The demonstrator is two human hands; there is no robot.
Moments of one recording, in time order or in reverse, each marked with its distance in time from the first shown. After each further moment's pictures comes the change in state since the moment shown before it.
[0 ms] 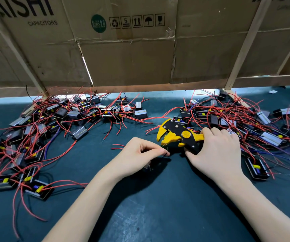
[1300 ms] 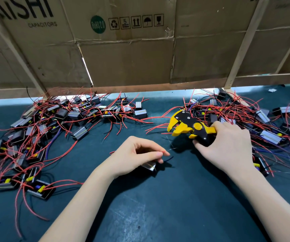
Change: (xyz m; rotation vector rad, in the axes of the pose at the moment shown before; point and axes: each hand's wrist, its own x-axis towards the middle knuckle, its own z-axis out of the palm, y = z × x) left_hand -0.004 -0.008 -0.012 -0.114 -0.113 0.085; right_hand 0.011 0.024 -0.007 0.120 0.043 0.058
